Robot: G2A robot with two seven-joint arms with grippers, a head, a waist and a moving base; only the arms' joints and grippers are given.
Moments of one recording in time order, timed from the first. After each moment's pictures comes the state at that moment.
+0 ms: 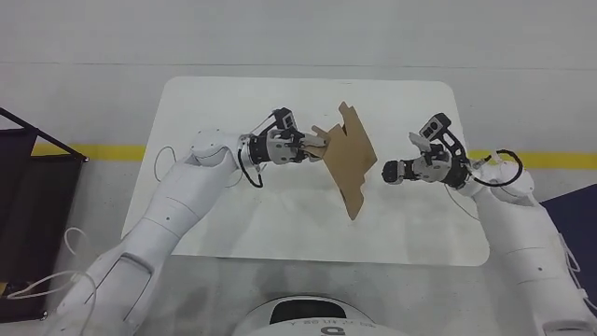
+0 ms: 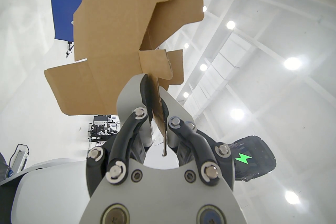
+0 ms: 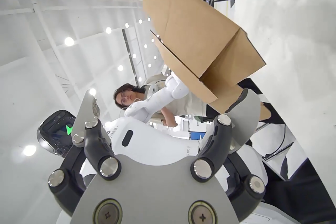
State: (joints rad) left arm 0.93 -1.26 -0.92 -1.07 -0.88 0.02 -1.25; right arm -1.29 -1.02 1.36 -1.27 0.81 -0.03 1.35
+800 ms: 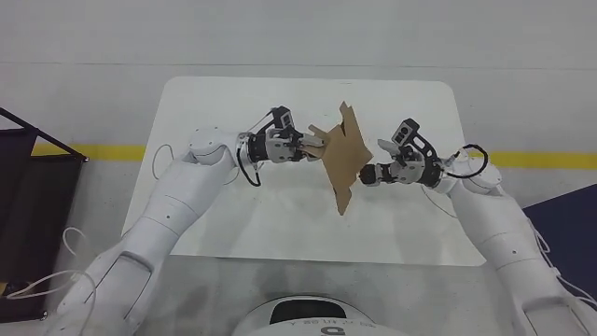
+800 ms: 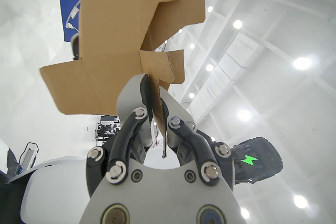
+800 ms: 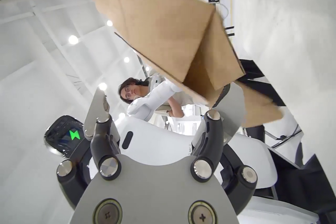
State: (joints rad) left arm 0.93 -1.26 -0.93 -1.06 -0.82 0.03 -1.26; right arm -1.16 -1.07 1.20 -1.10 0.87 0.00 1.41
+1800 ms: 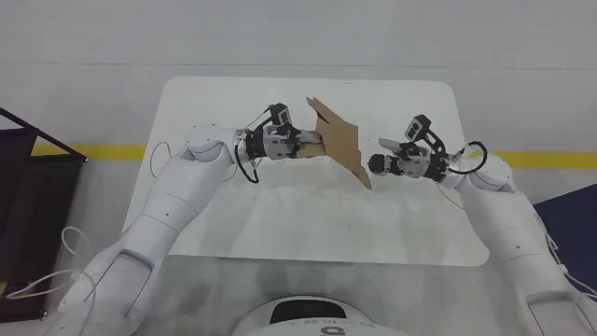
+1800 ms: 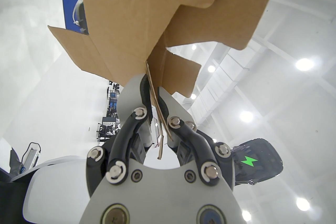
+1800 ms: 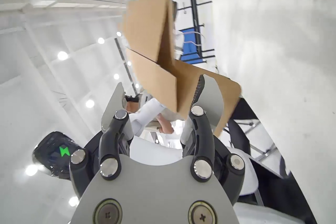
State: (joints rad) left arm 0.91 -1.26 -0.96 -1.05 -0.81 0.03 -1.27; right arm -1.13 -1.06 1.21 -1.04 0.66 -0.05 1.34
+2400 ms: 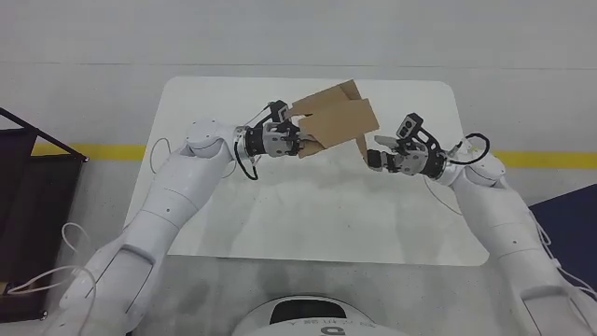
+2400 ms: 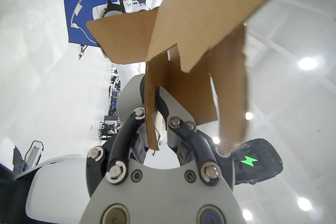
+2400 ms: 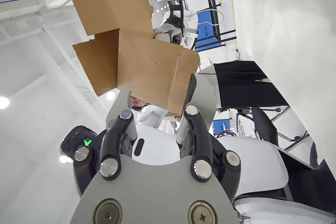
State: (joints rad) left arm 0.89 -1.27 -0.96 -1.01 -0.80 0.03 -1.30; right arm -1.10 -1.08 1.19 -1.02 0.83 0.04 1.38
